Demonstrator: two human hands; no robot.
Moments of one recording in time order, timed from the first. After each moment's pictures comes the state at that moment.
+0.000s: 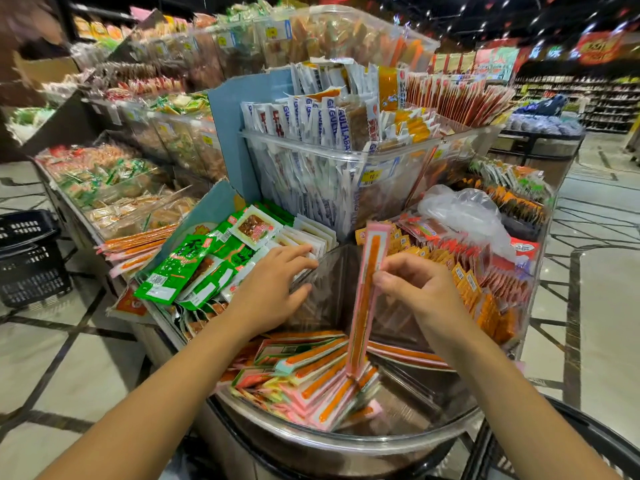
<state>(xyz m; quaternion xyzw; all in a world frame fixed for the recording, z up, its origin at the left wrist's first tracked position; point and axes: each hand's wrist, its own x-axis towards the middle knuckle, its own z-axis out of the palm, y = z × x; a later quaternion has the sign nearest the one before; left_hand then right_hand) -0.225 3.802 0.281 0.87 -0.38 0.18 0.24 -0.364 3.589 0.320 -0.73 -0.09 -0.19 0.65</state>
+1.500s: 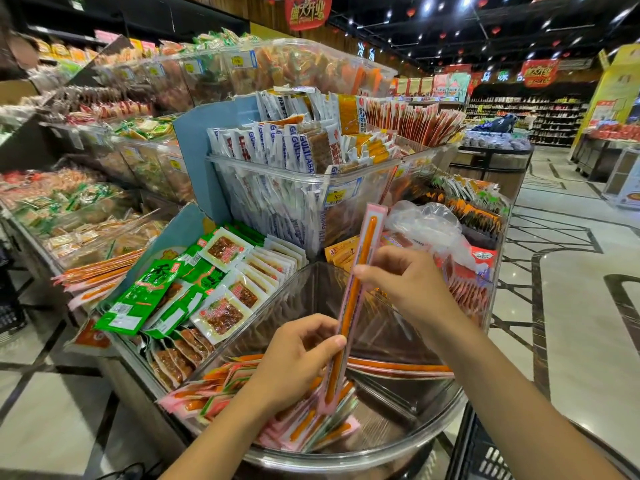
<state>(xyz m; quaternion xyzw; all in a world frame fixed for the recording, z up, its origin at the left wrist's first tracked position) -0.313 3.755 0.265 0.73 -0.35 -0.06 0.58 -0.369 3.579 0.356 -0.80 0.00 -0.24 0.54</state>
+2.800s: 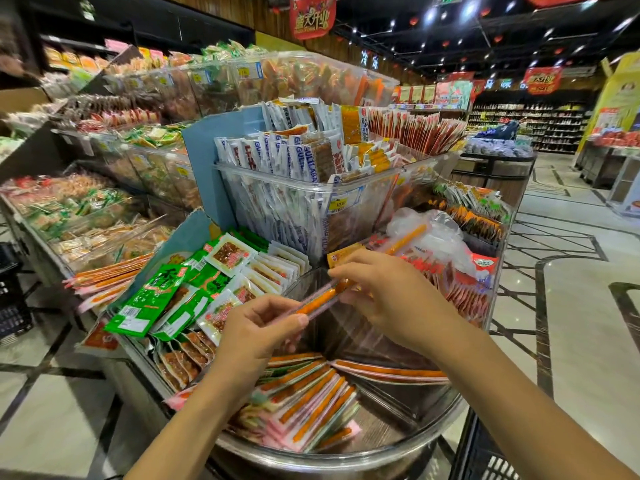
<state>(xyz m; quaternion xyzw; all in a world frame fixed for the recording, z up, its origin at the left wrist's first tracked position) -0.316 3.789 0.302 0.62 -0.22 -0.02 0.75 -0.371 3.587 0.371 -0.94 -0.18 -0.28 0.09</state>
